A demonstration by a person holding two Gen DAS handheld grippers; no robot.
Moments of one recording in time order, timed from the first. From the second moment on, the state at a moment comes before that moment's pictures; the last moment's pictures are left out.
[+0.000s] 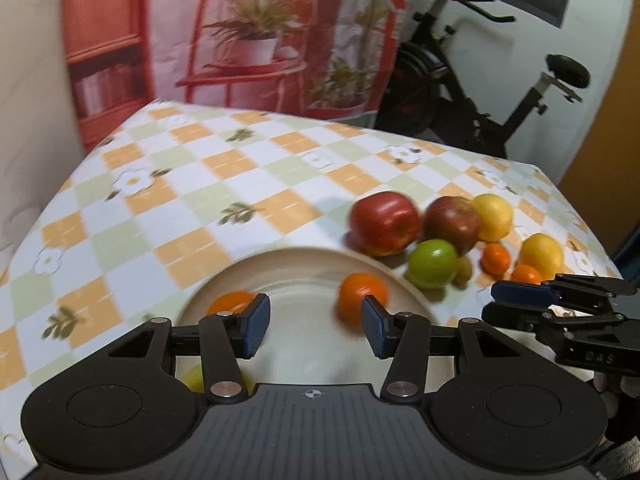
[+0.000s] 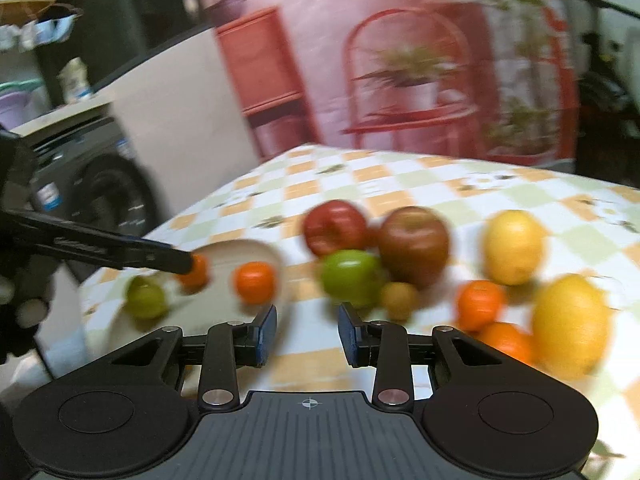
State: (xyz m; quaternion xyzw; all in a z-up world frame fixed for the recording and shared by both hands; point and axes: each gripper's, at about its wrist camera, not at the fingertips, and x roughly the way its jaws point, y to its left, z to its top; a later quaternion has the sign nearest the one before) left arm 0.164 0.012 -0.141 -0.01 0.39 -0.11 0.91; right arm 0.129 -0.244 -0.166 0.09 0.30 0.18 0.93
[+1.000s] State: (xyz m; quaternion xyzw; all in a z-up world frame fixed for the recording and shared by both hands) left arm 0.191 -0.081 -0.155 0.02 0.38 -0.17 0.91; right arm 0.104 -0.301 -0.184 0.07 0.26 0.04 0.96
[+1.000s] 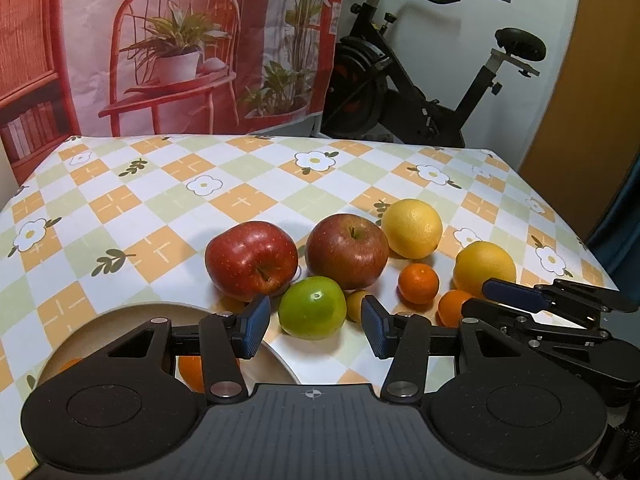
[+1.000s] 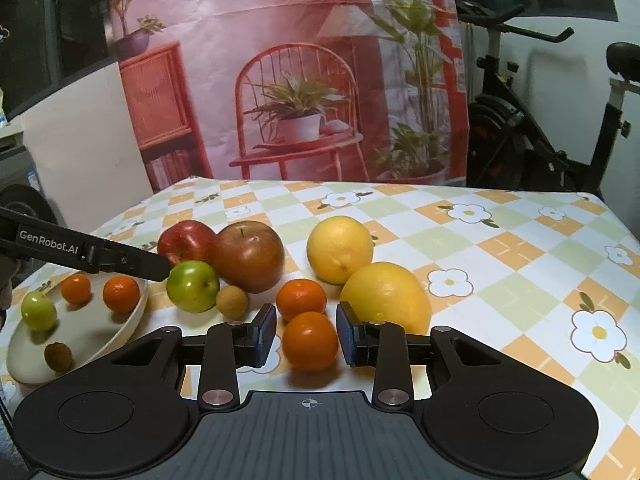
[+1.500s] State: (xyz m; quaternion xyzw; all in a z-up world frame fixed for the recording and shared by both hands) left arm 0.185 -0.079 -0.158 0.01 0.37 -0.15 0.92; right arm 0.127 -0.281 -0.196 0.03 0.30 0.03 0.95
